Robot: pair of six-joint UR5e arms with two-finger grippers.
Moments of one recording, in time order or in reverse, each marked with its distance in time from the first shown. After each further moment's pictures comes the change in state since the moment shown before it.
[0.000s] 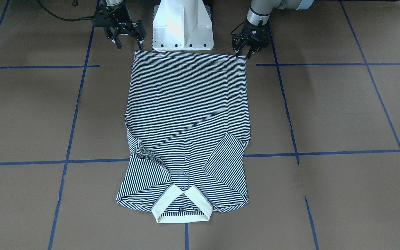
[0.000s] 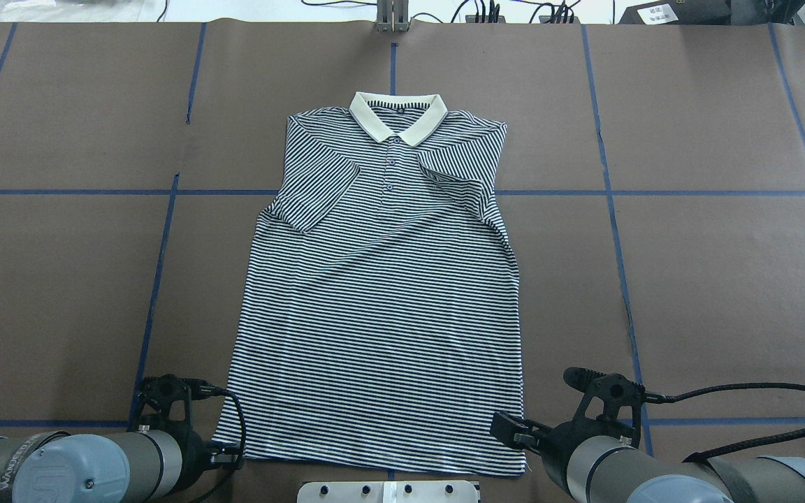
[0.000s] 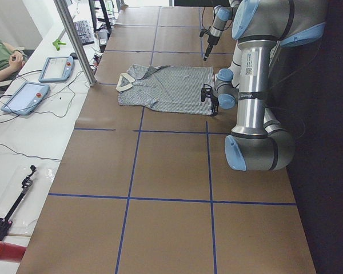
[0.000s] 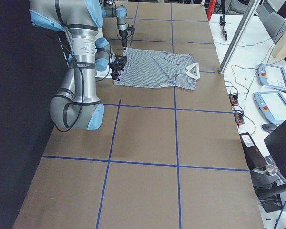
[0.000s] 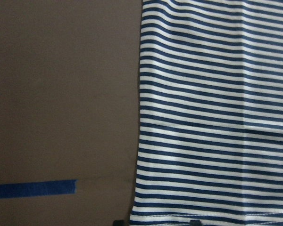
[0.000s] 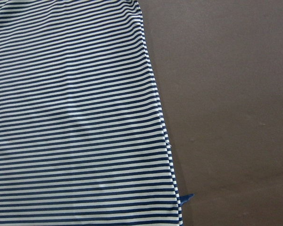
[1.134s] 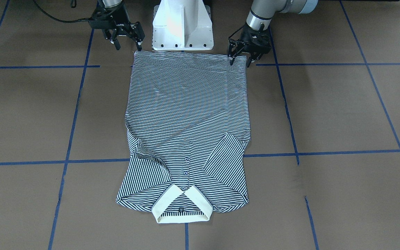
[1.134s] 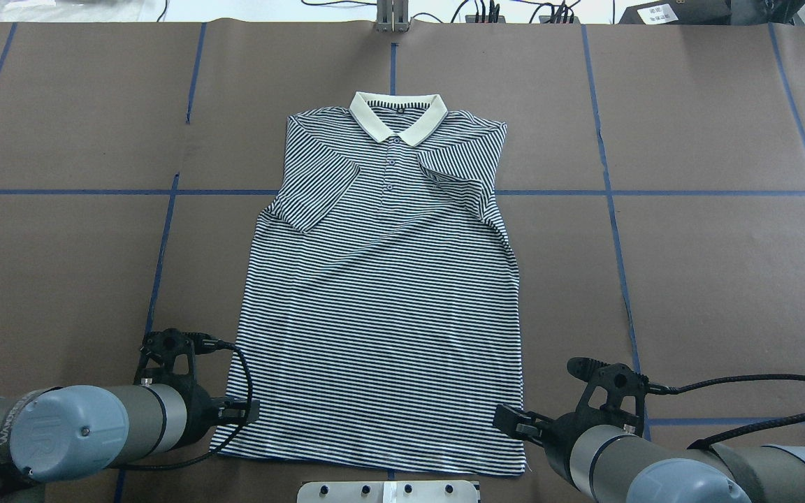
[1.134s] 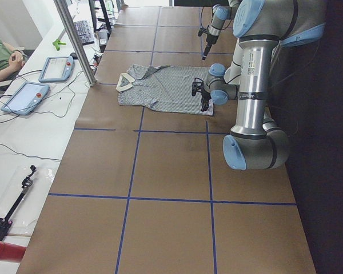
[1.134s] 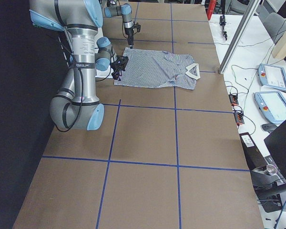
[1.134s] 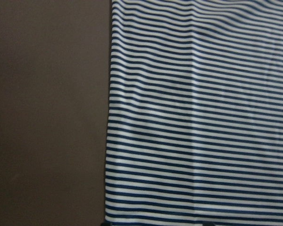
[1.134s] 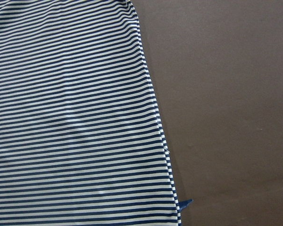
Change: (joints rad) left arm -0.099 -0.037 -0.002 -0.002 -0.024 0.059; right arm 0.028 0.000 0.005 -0.001 0.035 -0.002
